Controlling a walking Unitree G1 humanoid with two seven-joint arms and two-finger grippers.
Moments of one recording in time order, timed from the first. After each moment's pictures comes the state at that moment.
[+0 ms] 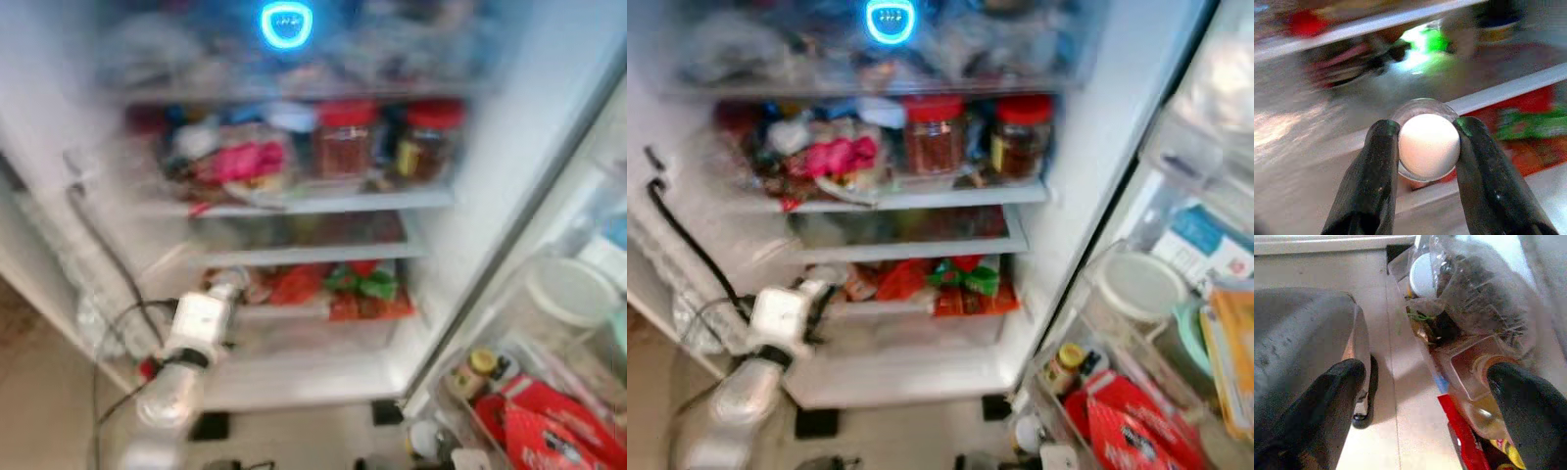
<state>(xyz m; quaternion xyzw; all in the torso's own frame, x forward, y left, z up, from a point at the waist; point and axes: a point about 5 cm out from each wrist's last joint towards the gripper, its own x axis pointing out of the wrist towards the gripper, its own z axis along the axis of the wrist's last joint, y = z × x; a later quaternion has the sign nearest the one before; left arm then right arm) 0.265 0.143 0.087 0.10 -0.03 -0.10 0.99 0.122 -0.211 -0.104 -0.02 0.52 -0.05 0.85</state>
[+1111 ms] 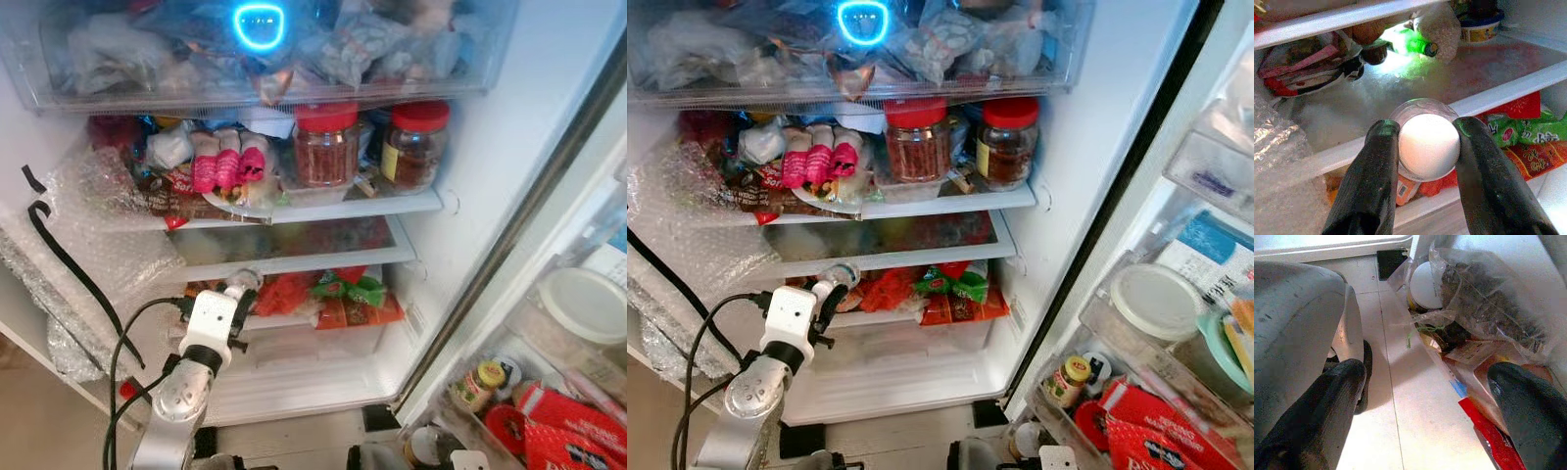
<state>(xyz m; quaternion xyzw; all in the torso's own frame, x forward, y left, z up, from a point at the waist) 0.271 0.149 0.085 0.11 -0.02 -0.09 0.99 0.125 -0.208 -0.103 -0.02 0.51 -0.04 0.86</state>
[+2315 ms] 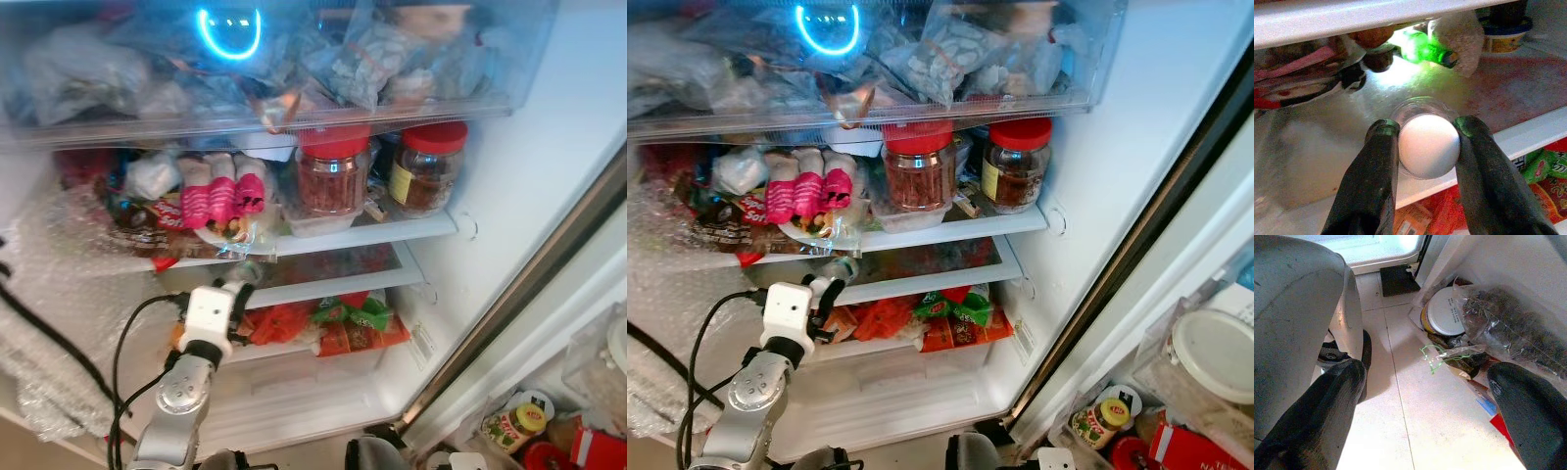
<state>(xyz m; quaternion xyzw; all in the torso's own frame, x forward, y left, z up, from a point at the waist) 0.278 0.156 0.079 0.08 -0.01 -0.06 0.99 0.123 -0.206 -0.104 -0.03 0.52 -0.03 0.85</state>
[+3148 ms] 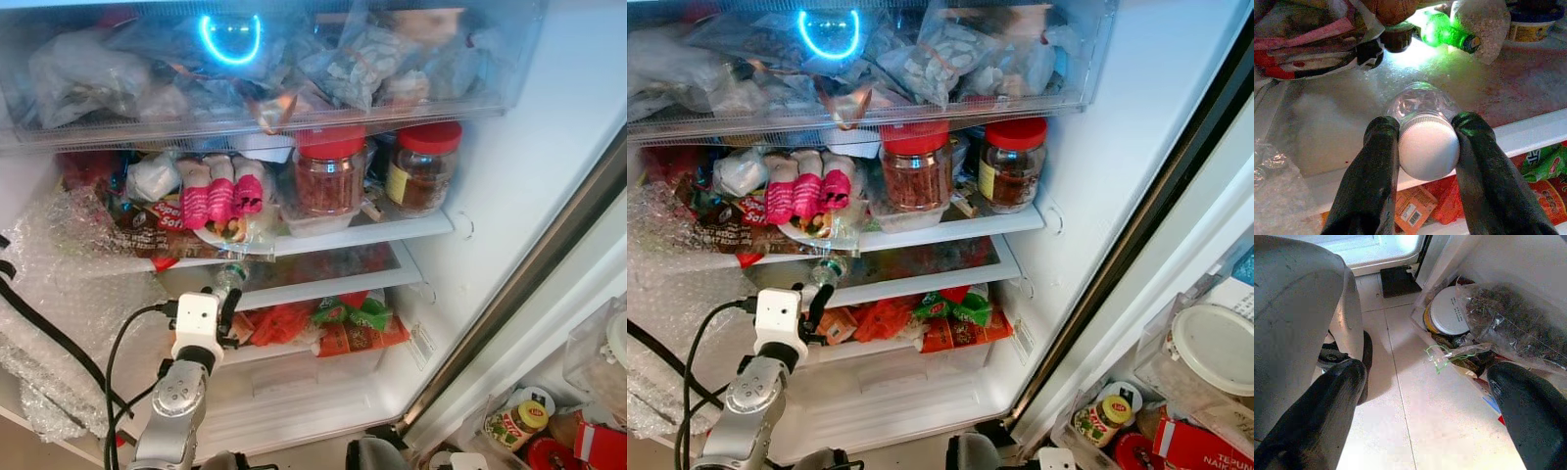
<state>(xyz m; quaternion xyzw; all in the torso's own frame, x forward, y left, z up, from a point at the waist) 0.279 0.166 0.062 0.05 0.03 -0.02 1.00 0.123 -0.207 -0.104 -0.02 0.52 -0.03 0.85</state>
